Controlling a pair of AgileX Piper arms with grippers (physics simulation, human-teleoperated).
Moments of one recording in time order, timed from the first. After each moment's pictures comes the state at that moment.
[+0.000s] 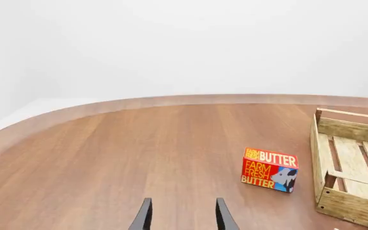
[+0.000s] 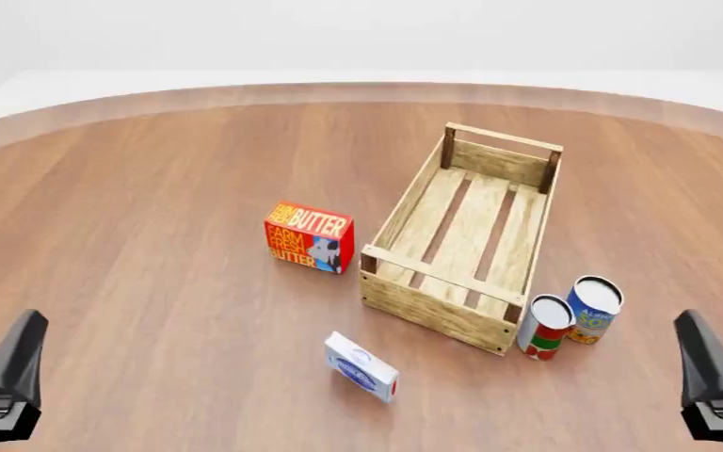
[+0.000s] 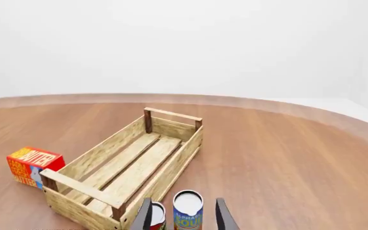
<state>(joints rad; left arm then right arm) 0.00 0.00 0.00 0.00 0.00 0.00 0.00 0.00 0.00 0.00</state>
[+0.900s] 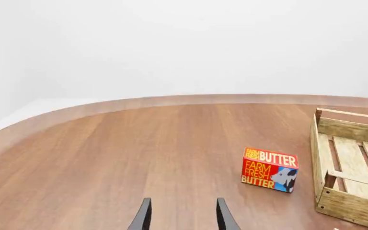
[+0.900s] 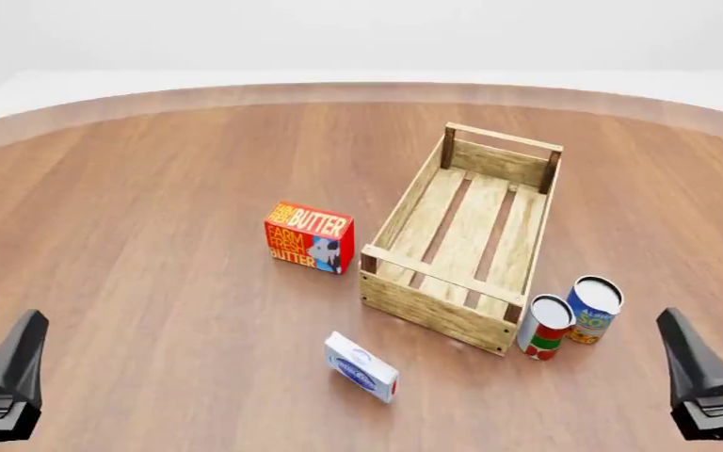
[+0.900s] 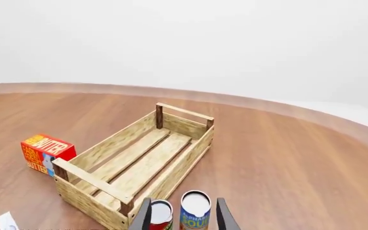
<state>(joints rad) 0.00 0.00 0.00 0.00 0.00 0.07 0.06 -0.02 -0.01 -0.05</state>
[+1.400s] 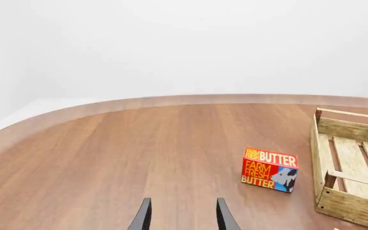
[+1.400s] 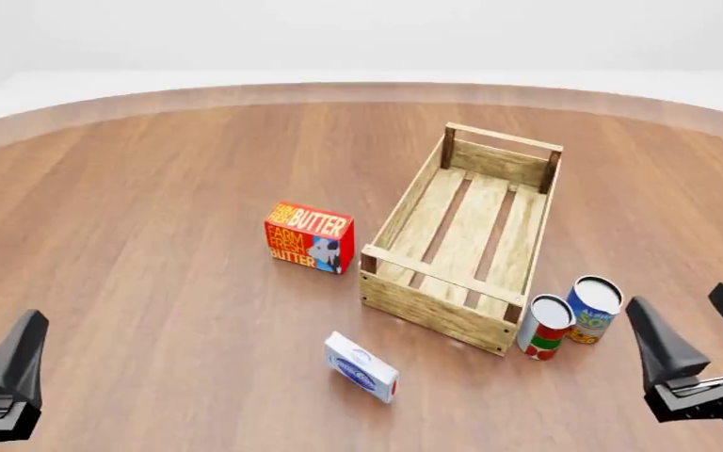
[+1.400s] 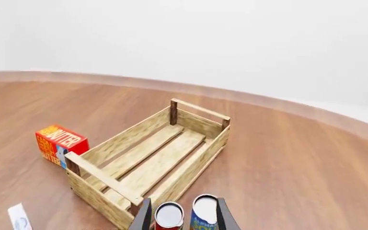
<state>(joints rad) 0.00 0.00 0.00 0.00 0.00 0.15 0.28 -0.02 -0.19 -0.07</state>
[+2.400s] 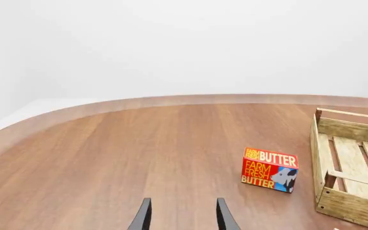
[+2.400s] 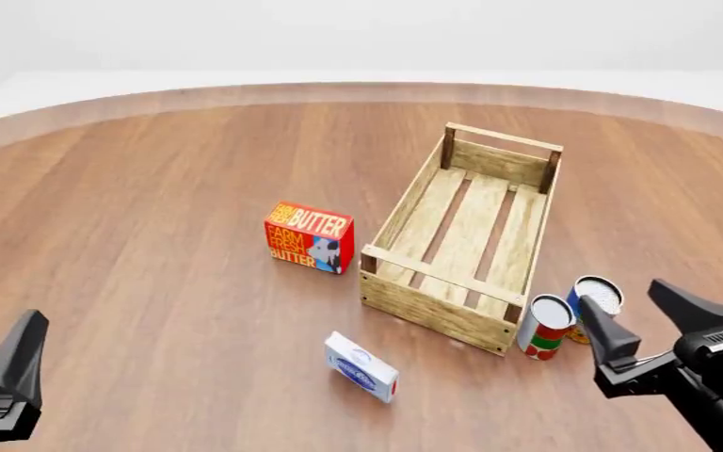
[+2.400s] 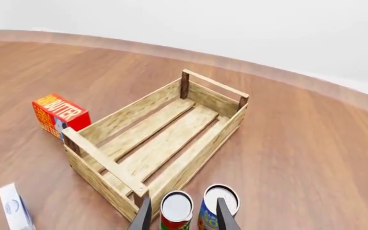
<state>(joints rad) 0.00 0.00 0.00 0.00 0.00 0.19 0.74 0.00 -0.53 -0.09</state>
